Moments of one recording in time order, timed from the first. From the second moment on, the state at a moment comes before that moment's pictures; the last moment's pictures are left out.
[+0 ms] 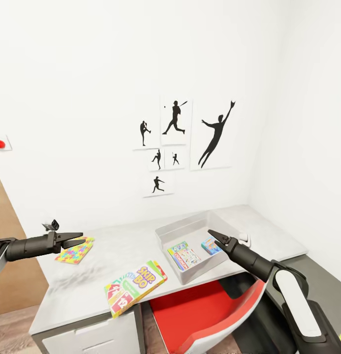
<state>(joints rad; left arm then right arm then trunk) -0.71 0.55 0.08 -0.79 0.24 0.92 -1.57 -0.32 -0.11 -0.09 -1.48 -1.03 0.81 0.31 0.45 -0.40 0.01</state>
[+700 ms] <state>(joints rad) -0.71 0.55 0.08 -0.79 0.23 0.91 -1.57 -0.32 -0.11 -0.09 -1.48 -1.03 0.80 0.30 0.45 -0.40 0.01</state>
